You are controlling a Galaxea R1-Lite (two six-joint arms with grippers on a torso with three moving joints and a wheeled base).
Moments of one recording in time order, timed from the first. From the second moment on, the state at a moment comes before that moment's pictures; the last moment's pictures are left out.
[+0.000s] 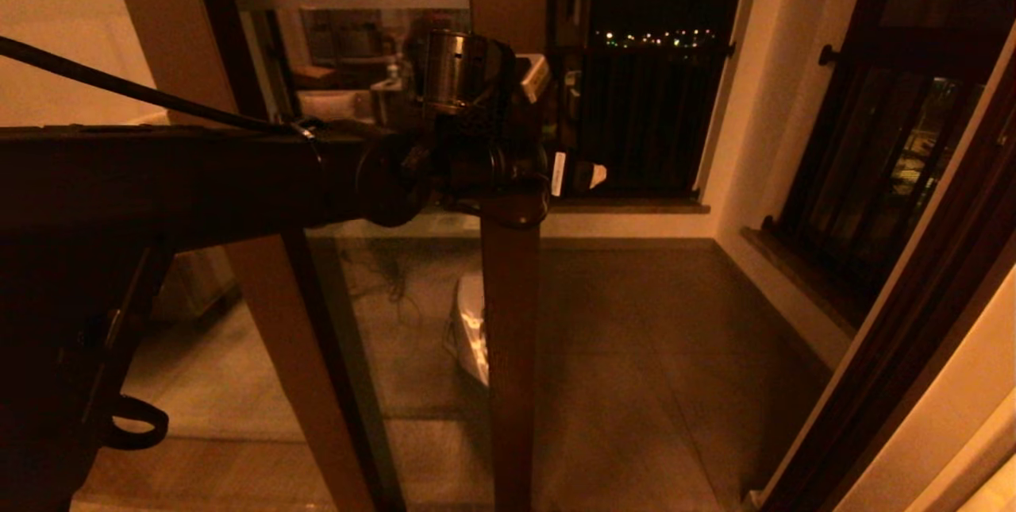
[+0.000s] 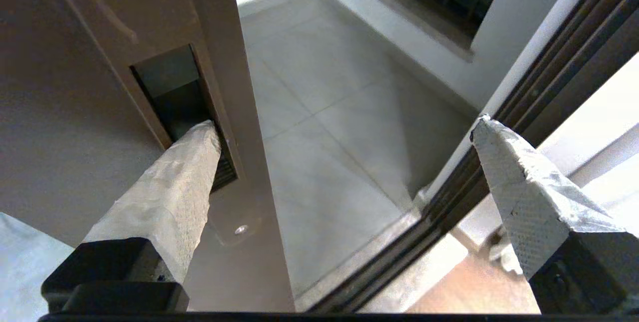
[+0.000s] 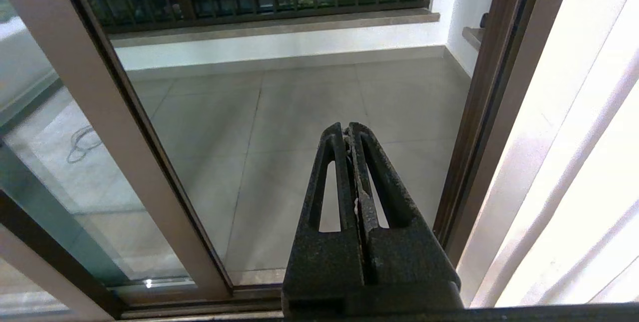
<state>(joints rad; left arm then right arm) -0.67 2.15 -1.94 -0.01 -0.08 -0.04 0.00 0.00 0.00 0.00 -0.02 0.03</state>
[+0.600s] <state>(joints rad) -0.69 2.18 -1.94 -0.05 -0.08 -0.03 0.00 0.00 0.00 0.00 -0.02 0.03</state>
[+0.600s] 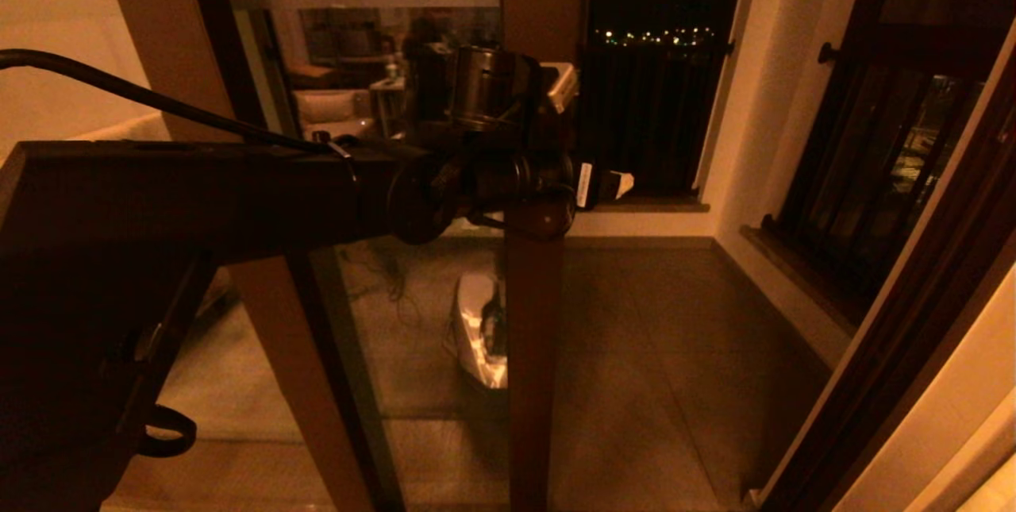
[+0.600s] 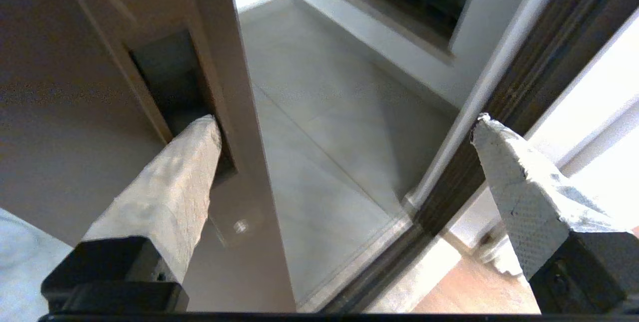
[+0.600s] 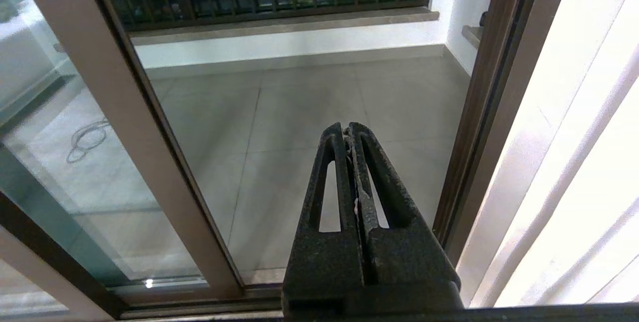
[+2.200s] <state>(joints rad) -0.56 1.07 -0.80 -0.09 0.11 -0.11 0.00 0.00 0.00 0.00 -0.02 0.03</state>
